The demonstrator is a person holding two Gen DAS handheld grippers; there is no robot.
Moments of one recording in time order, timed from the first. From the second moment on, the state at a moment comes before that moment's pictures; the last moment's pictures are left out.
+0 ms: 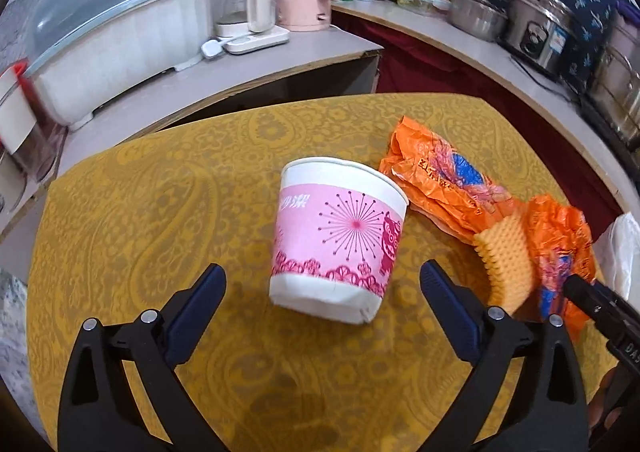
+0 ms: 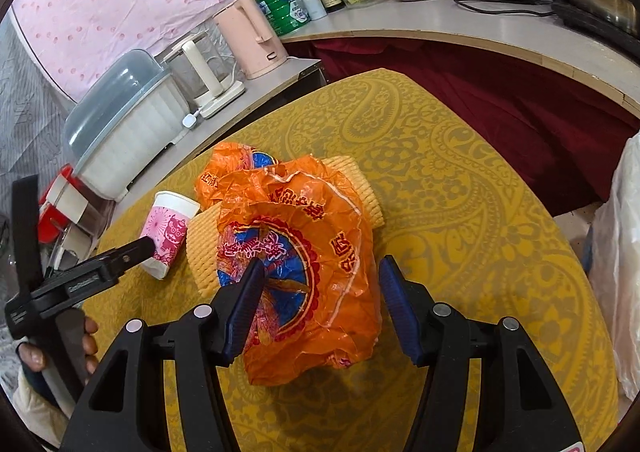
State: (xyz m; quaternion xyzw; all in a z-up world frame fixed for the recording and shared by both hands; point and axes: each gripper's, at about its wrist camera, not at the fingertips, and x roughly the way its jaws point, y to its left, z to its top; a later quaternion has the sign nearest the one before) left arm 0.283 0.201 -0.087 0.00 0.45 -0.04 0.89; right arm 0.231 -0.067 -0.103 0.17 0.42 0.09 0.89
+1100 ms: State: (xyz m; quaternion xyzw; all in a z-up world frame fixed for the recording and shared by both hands) left arm 0.162 0.138 -0.080 -0.02 0.48 -0.10 0.87; right arm 0.127 -0.092 -0.095 0.18 0.42 0.09 0.89
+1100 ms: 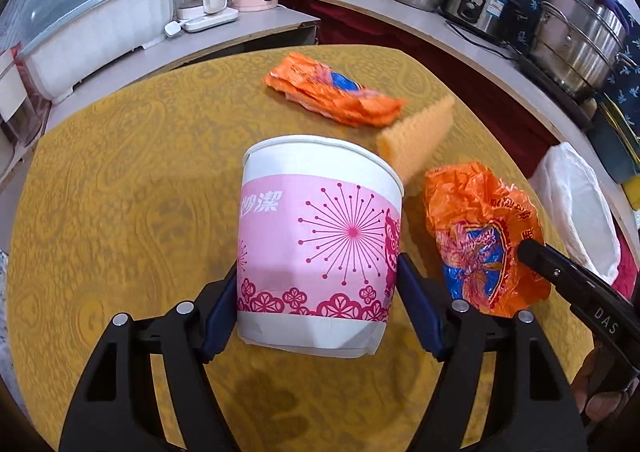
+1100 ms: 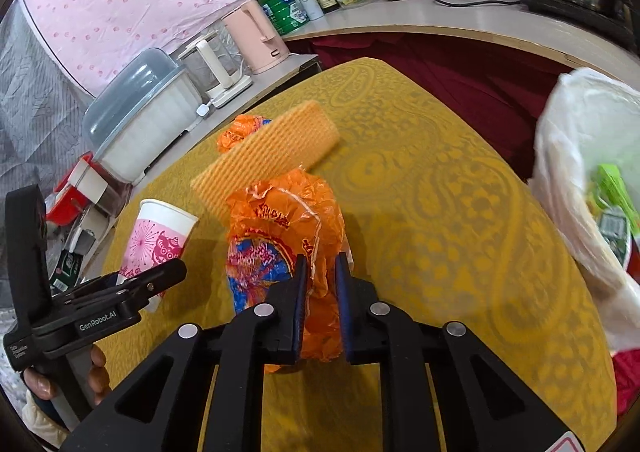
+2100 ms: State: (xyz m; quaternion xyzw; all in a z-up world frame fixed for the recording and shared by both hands) left arm 0.086 -0.038 -0.004 0.03 0.42 -0.24 0.88; right arm 0.012 -0.269 -0.027 0.24 0.30 -0.04 0.92
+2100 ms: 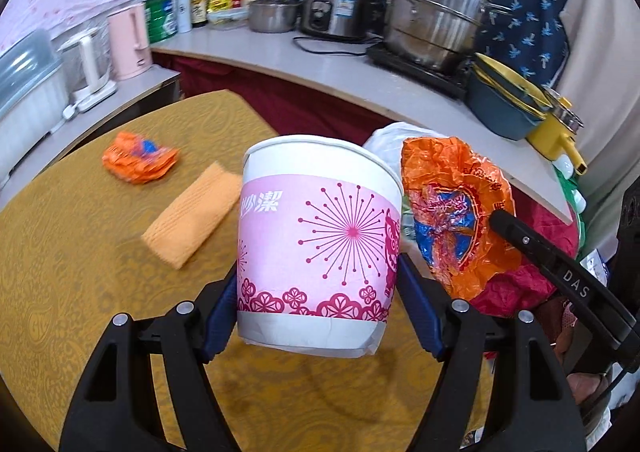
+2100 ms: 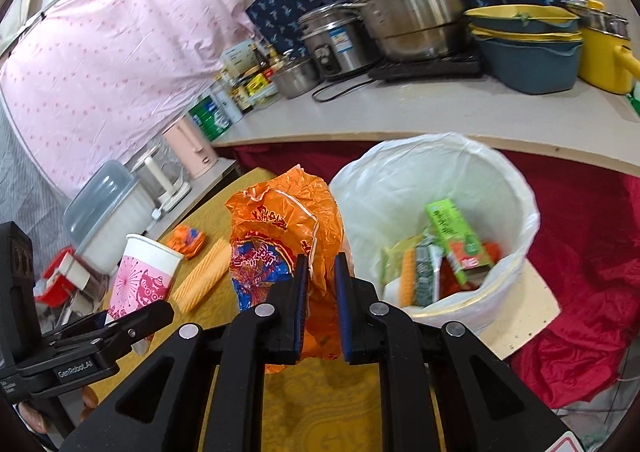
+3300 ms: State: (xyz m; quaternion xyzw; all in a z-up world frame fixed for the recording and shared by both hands) left arm 0.147 -0.209 -0.046 0.08 0.43 -0.32 0.84; right arm 0.061 -0.393 -0.070 0.27 0.30 -0.12 0.91
